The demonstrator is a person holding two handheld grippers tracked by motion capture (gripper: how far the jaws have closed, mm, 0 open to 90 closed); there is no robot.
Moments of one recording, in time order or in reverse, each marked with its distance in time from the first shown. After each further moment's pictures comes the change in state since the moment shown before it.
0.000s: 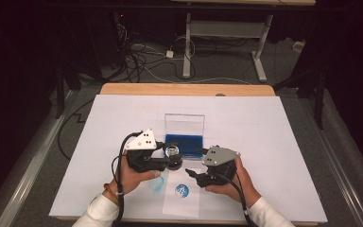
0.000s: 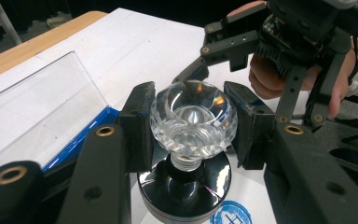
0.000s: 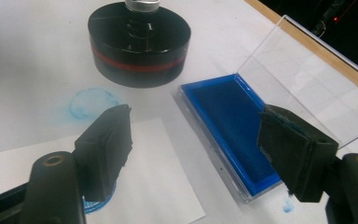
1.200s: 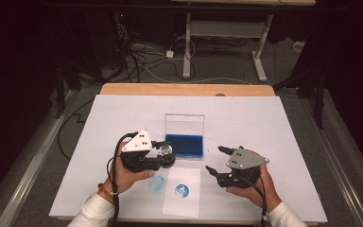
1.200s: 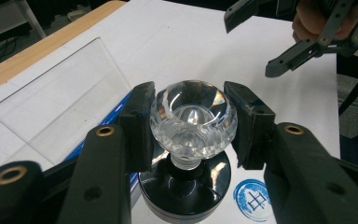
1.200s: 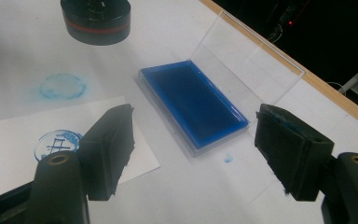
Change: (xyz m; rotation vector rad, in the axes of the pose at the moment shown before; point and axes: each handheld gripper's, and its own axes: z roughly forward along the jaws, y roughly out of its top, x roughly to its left) left arm 0.005 -0.006 -0.011 0.046 0.075 0.035; right arm -0.014 -0.022 -0.051 -0.025 -0.130 0.015
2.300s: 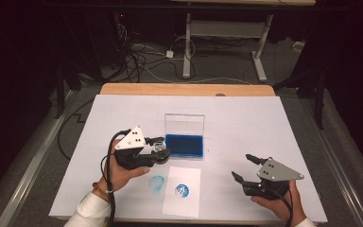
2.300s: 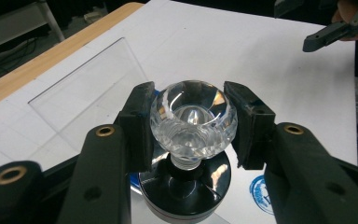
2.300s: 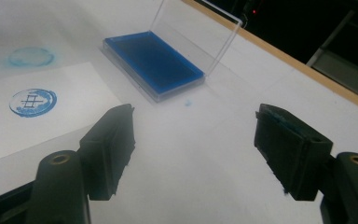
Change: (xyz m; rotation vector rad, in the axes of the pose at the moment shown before) left arm 0.008 -0.001 -0.012 -0.007 0.054 -0.012; right arm -0.014 -0.051 -0.050 0.005 -0.118 0.095
